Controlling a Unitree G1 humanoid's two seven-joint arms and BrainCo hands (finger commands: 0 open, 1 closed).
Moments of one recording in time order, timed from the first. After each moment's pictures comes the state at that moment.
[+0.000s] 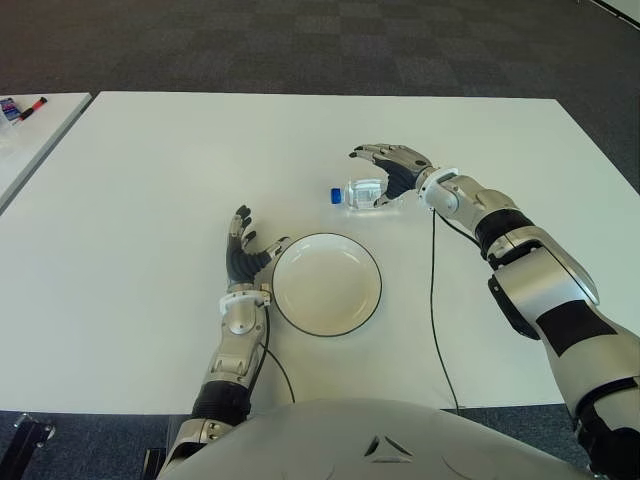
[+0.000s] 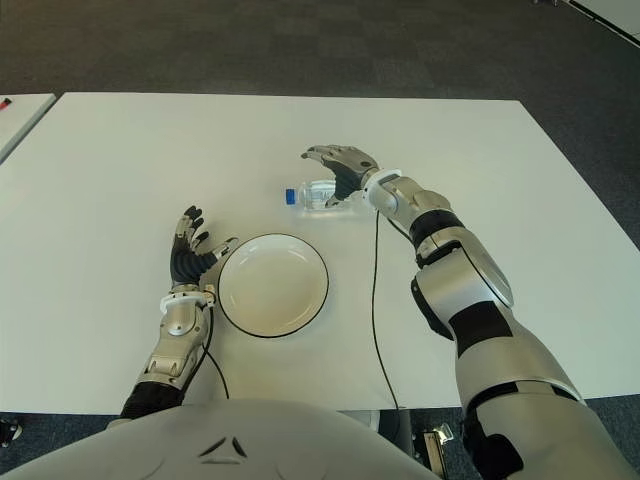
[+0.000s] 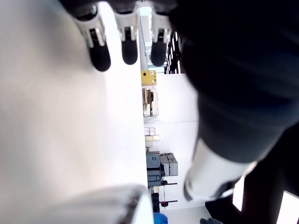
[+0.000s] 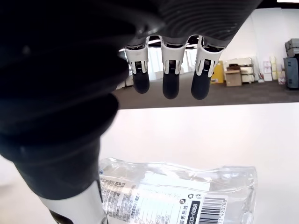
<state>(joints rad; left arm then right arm) 0.11 -0.06 -0.06 0.33 0.09 -0.29 0.33 -0.95 -0.39 0.61 1.25 -0.76 -0.64 -0.16</state>
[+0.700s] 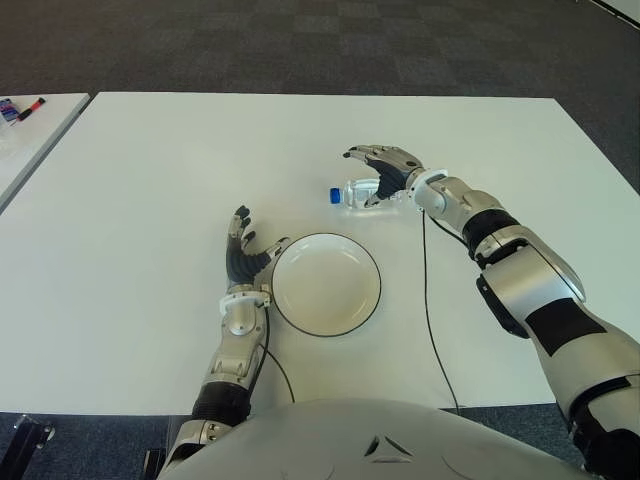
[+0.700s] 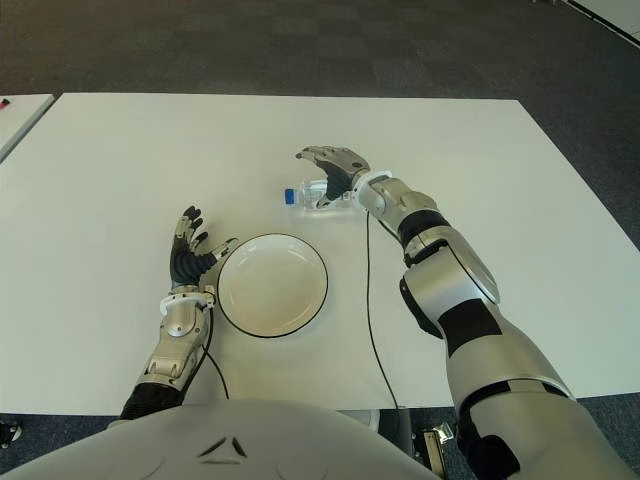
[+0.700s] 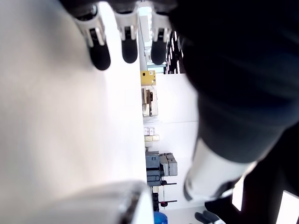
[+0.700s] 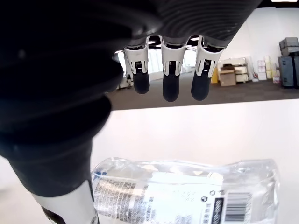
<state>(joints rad) 0.12 -0.06 -0.06 0.33 0.09 -0.30 0.33 -0.97 -0.32 0.61 1.29 -0.76 -0.57 -0.17</state>
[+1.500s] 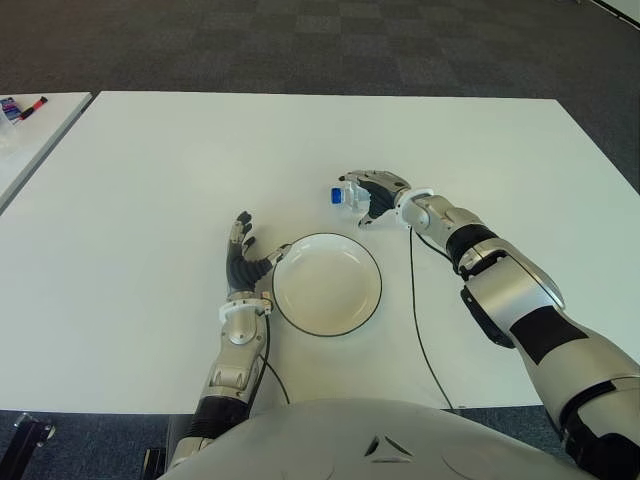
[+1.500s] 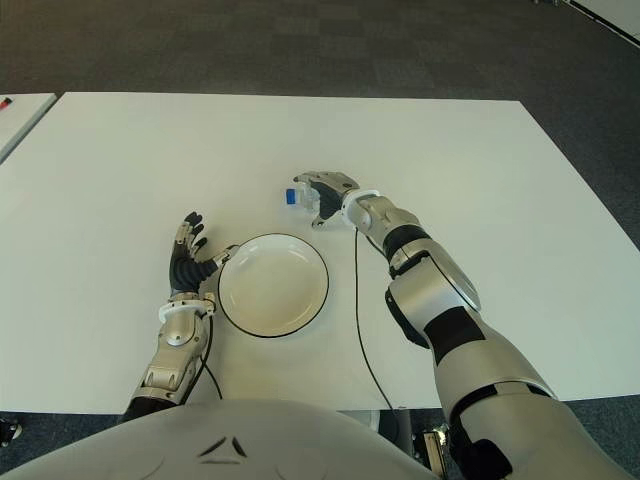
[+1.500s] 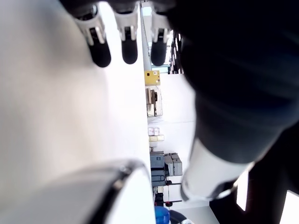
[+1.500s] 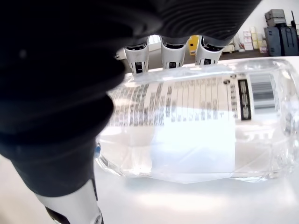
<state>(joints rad) 0.20 -0.06 -0.10 0.20 0.10 -0.23 0.35 -0.91 -0.26 0.61 1.33 -0.75 -0.50 -0.11</state>
